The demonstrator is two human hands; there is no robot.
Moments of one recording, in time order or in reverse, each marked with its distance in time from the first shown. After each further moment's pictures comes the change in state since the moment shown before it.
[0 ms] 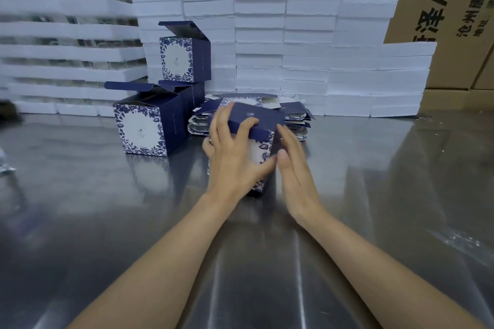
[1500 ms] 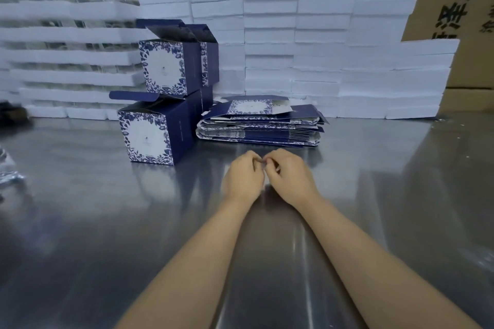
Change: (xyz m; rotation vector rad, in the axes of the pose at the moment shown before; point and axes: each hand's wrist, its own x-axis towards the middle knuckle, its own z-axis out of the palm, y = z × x) left_hand 0.005 -0.029 0.040 -0.102 -0.346 -0.462; right_hand 0.049 0.045 0.024 -0.606 -0.134 -0.005
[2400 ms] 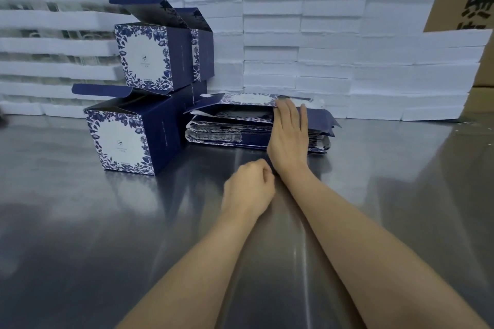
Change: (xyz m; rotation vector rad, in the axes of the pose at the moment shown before) left_hand 0.024 -0.001 0.024 0.144 -0.046 0.108; right_hand 0.105 0.041 0.043 -0.639 0.338 -0.110
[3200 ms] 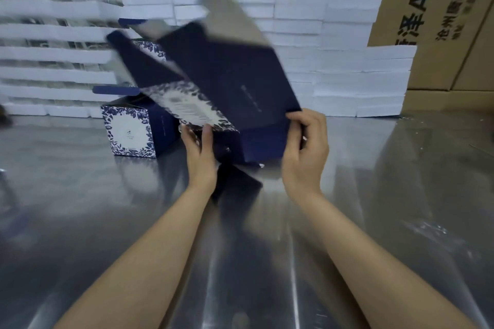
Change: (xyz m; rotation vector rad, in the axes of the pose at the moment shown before) left_hand -0.042 0.001 -0.048 -0.984 0.363 -0.166; right_hand -0.085 0.006 -0.182 1.074 0.515 0.279
